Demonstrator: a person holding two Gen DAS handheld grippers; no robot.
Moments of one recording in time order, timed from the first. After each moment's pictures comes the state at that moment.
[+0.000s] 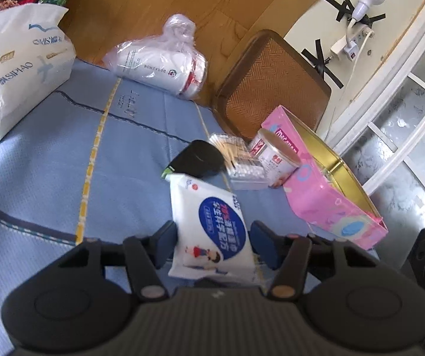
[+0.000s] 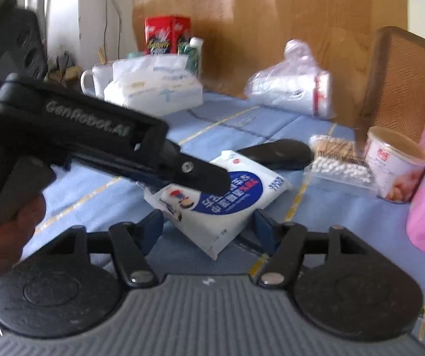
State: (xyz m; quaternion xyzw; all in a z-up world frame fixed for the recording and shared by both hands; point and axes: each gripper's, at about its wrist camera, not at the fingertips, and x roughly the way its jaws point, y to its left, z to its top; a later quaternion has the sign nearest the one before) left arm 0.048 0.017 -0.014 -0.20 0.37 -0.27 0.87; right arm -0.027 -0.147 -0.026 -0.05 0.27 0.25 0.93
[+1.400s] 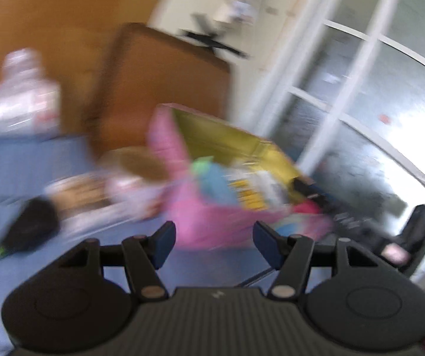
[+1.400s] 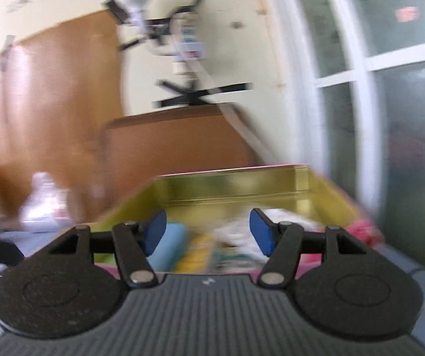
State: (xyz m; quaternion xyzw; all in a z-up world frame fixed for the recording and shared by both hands) left arm 0.063 -0.102 0.026 -0.10 0.32 -0.38 0.86; right arm -0.062 -0.380 0.012 0.09 0.08 -0.07 0.99
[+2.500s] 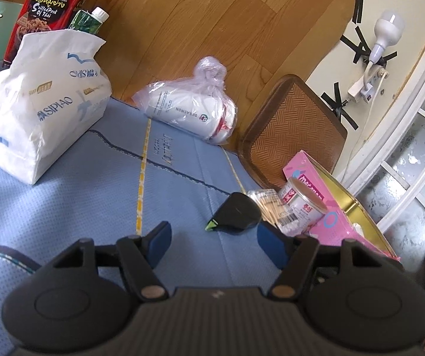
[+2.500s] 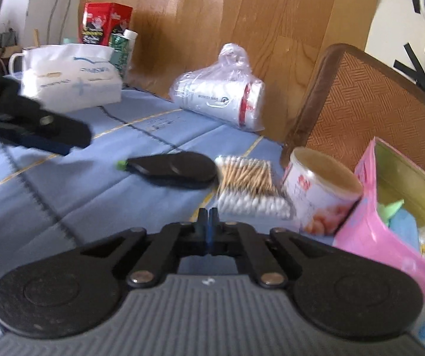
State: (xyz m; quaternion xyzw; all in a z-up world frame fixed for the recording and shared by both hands) left arm 0.069 0.055 -0.024 -0.22 0.30 -0.23 0.90; right arm 0.013 -0.176 -0.023 -0.14 0.26 0.14 0.95
